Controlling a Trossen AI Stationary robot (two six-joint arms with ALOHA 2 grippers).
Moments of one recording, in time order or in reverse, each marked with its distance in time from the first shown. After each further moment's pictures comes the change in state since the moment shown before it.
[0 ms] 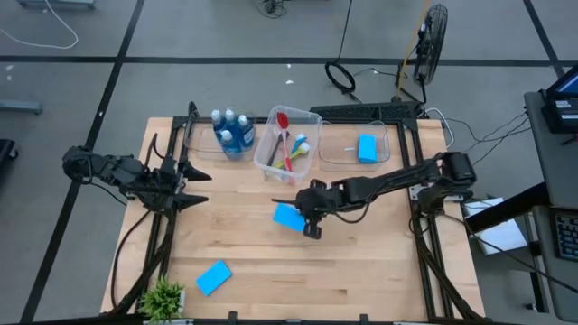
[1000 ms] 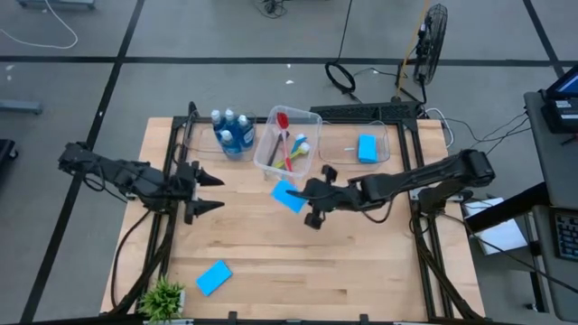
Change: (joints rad) left arm 0.000 0.192 0.000 0.075 -0.052 -0.034; right arm 0.052 -0.150 0.002 0.027 0.329 0.020
